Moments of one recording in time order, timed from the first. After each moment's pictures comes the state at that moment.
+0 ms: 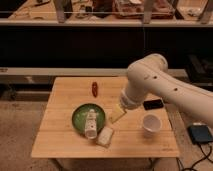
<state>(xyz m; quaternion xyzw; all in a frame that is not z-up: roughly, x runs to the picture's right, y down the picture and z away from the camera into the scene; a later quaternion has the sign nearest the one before) 0.104 0.098 0.607 -0.08 -0.30 -0.82 0.47</state>
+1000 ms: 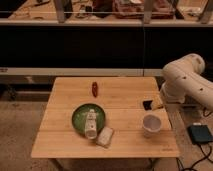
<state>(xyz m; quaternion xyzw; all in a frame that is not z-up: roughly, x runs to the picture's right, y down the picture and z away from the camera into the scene) 0.307 0.065 0.705 -0.23 -0.16 -0.74 0.61</state>
